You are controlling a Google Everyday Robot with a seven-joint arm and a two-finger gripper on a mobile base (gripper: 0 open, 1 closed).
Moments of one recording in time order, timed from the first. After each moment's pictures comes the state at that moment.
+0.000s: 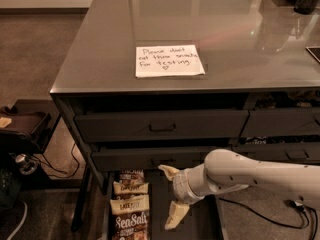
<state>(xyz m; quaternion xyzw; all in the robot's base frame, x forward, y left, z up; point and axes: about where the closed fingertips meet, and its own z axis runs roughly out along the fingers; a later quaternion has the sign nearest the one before) 0.419 -0.010 0.526 -0.71 0.61 0.21 0.28</state>
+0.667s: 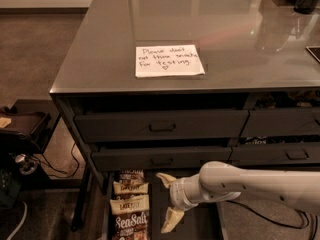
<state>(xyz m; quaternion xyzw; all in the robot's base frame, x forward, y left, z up) 0.424 -0.003 0.462 -0.70 0.61 0.22 0.29</state>
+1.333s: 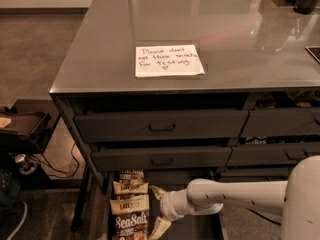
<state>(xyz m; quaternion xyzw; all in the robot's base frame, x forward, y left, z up) 0.428 0.040 0.343 -0.67 0.62 0.26 0.31</state>
